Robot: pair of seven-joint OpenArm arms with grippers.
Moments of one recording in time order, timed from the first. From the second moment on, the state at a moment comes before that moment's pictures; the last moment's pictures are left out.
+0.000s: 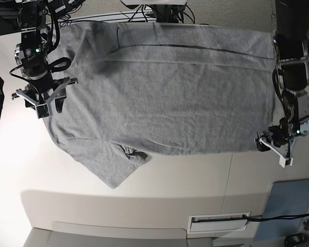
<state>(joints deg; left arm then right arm) -29.4 -25.2 -4.0 39.3 -23.5 -18.2 34.4 -19.9 25.2 9.6 115.3 6.8 6.8 -42.6</state>
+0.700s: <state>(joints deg) -35.3 -25.0 -3.1 27.4 -24.4 -30.2 35.9 -5.5 25.2 9.1 98.3 7.9 15.0 -41.0</state>
